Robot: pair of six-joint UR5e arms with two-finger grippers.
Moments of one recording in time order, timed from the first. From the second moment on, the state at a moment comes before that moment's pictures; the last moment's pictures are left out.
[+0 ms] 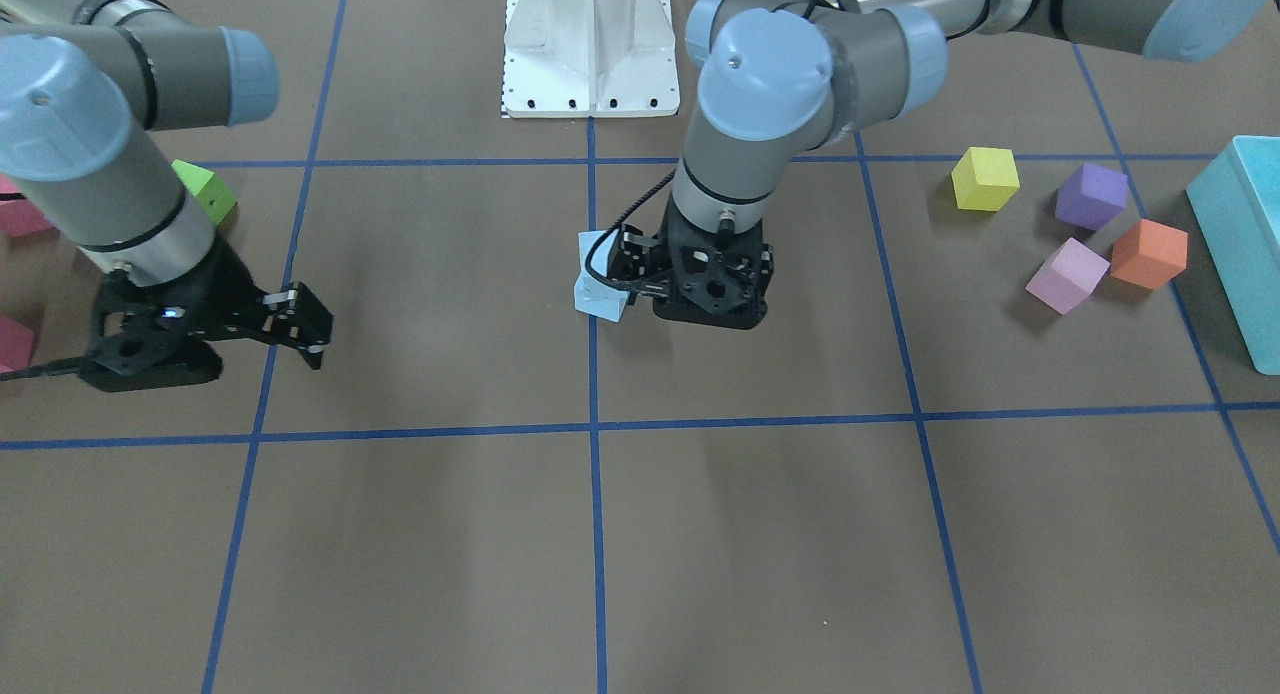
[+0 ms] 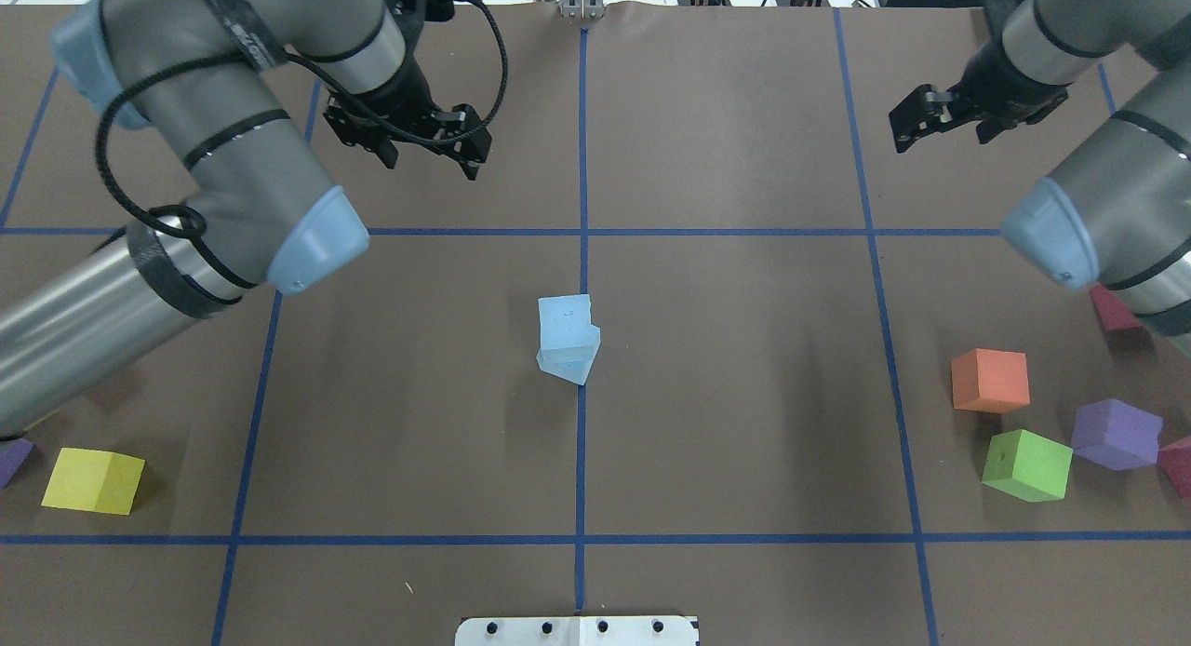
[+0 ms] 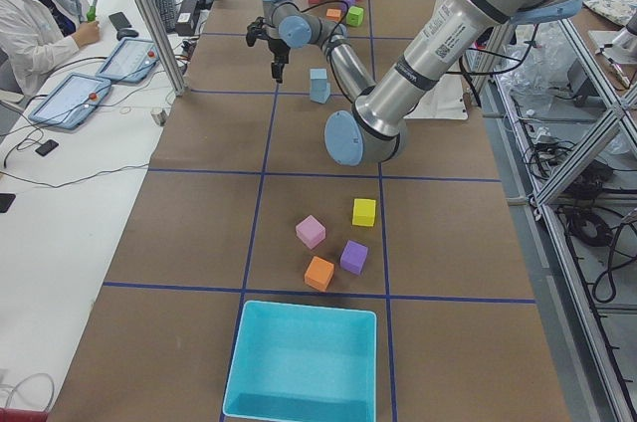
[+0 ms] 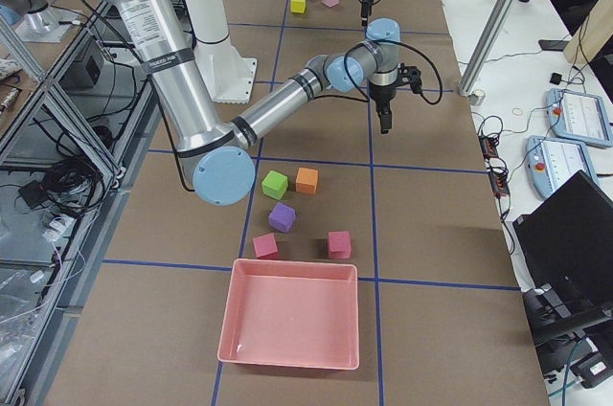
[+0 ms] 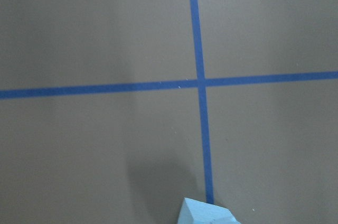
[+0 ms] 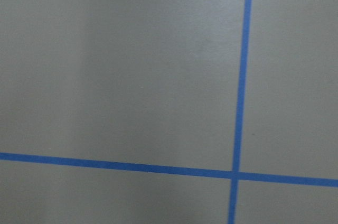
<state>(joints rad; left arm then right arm) -0.90 -2.30 -1.63 -1.52 -2.17 -0.68 1.10 -1.21 1.80 -1.59 2.11 0.58</state>
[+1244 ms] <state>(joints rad) -1.53 -1.87 -1.56 -1.43 -2.34 0.29 1.53 -1.60 1.85 -1.59 2.30 0.15</state>
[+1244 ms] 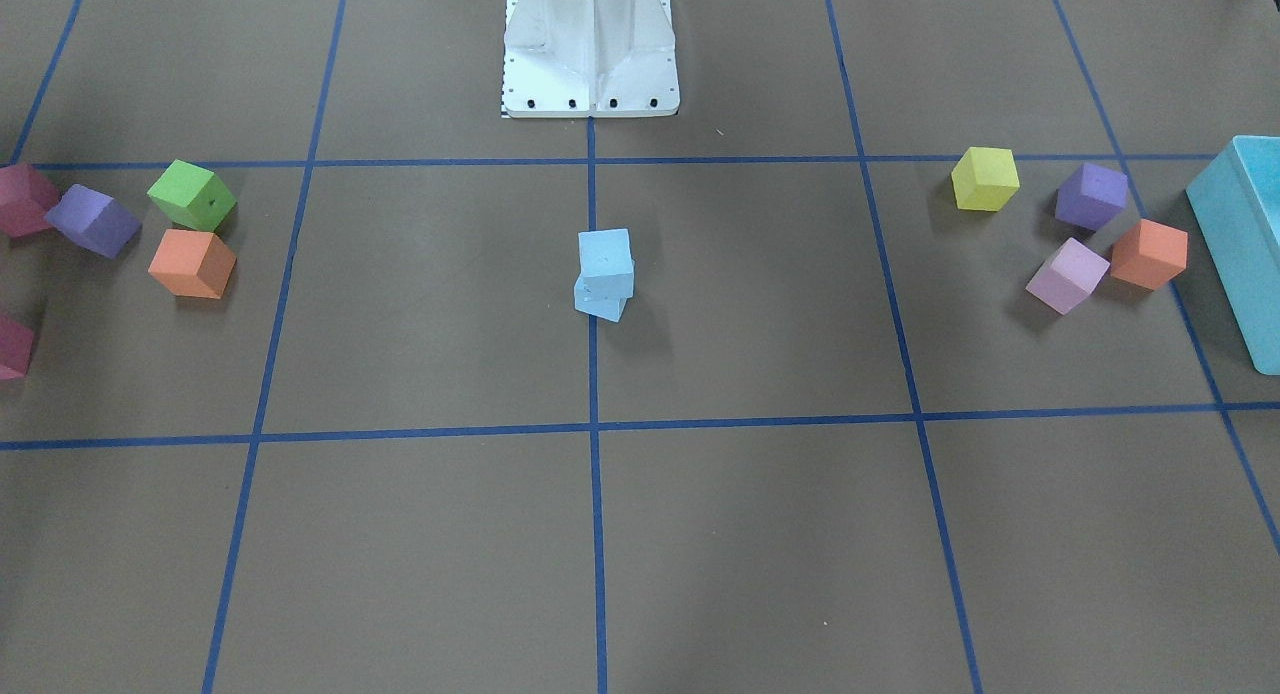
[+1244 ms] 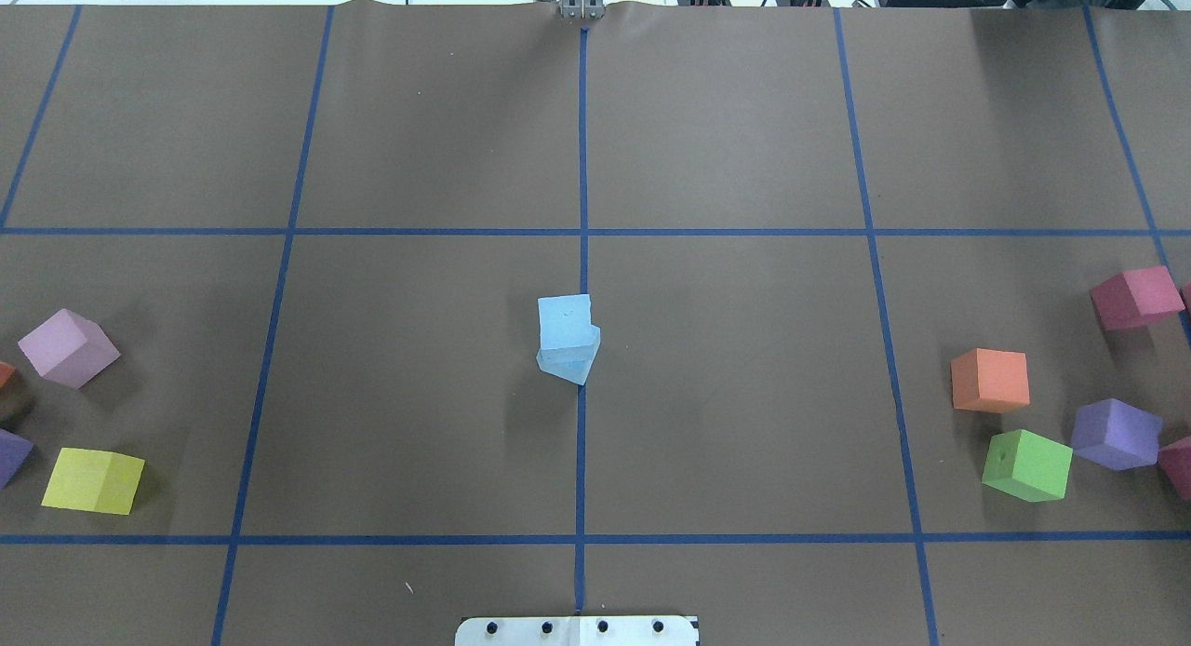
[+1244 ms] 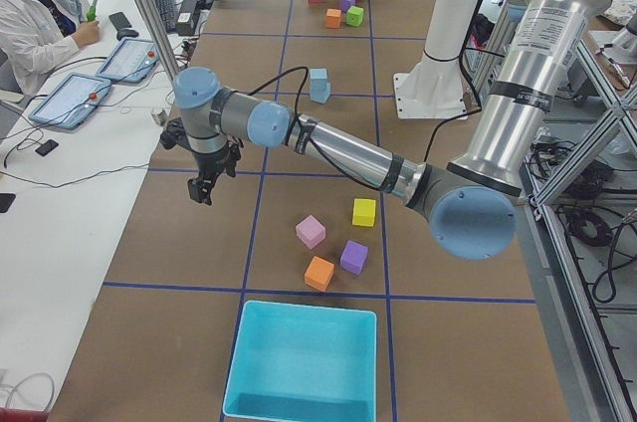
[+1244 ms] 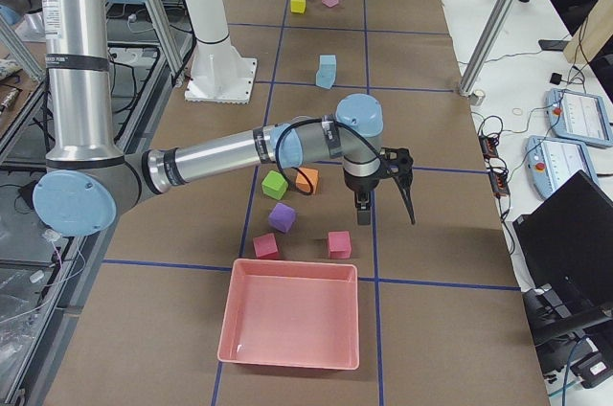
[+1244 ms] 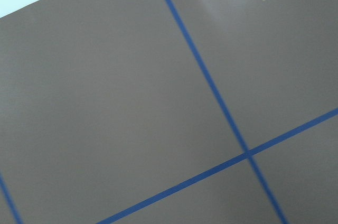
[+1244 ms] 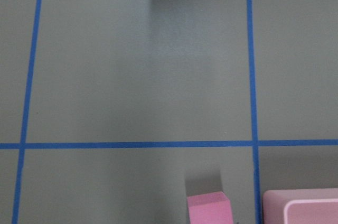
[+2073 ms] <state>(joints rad) -1.59 -1.74 -1.47 -1.43 -2.34 0.39 1.57 -1.70 1.85 -1.59 2.29 0.05</state>
